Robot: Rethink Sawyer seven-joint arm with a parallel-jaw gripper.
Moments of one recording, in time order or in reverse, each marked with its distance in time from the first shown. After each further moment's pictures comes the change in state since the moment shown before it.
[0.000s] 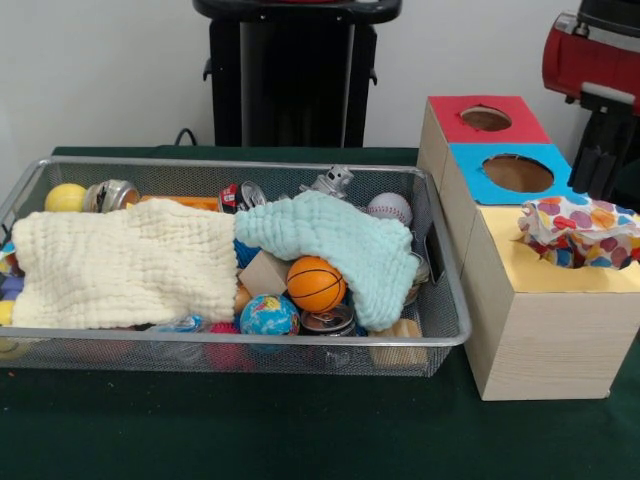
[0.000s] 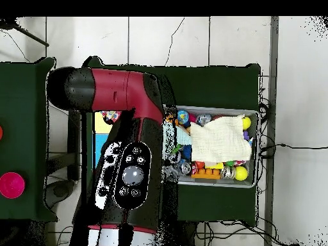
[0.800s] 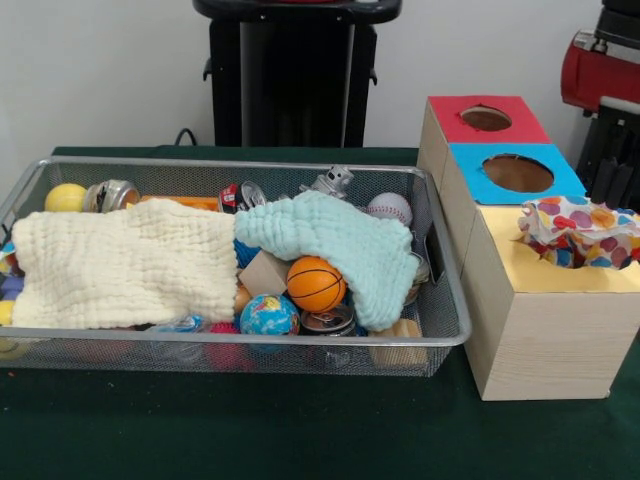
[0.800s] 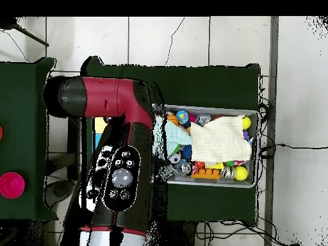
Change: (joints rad) arm 0.029 0.000 0.000 0.033 0.000 -0.063 0.000
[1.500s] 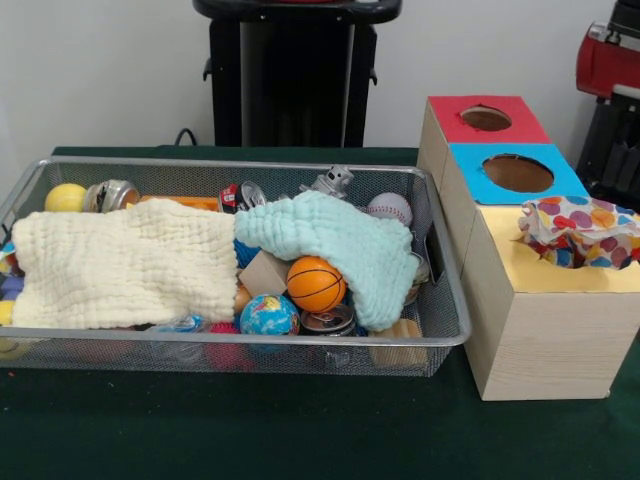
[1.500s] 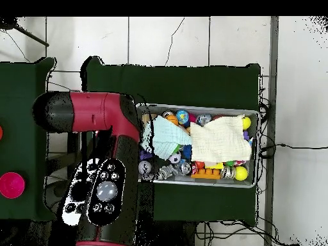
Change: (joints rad) arm 0.056 -0.038 0.000 0.103 0.000 -0.039 0.000
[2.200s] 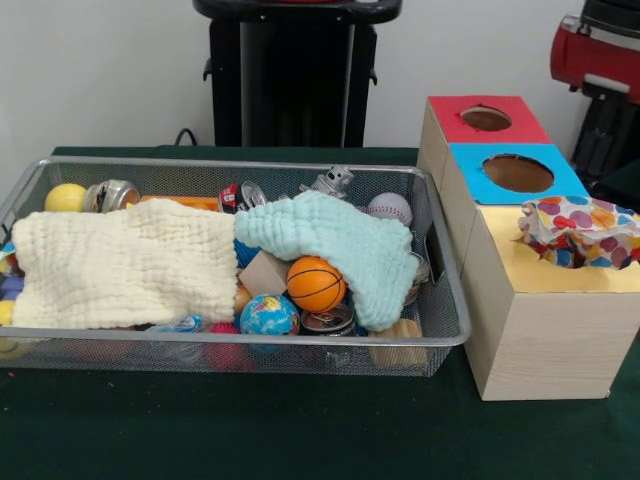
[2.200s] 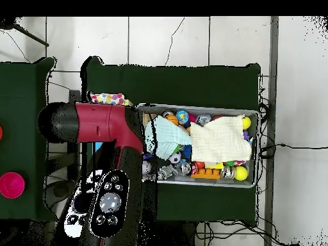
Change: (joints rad) arm 0.008 -0.047 0.000 0.107 0.000 -0.023 0.000
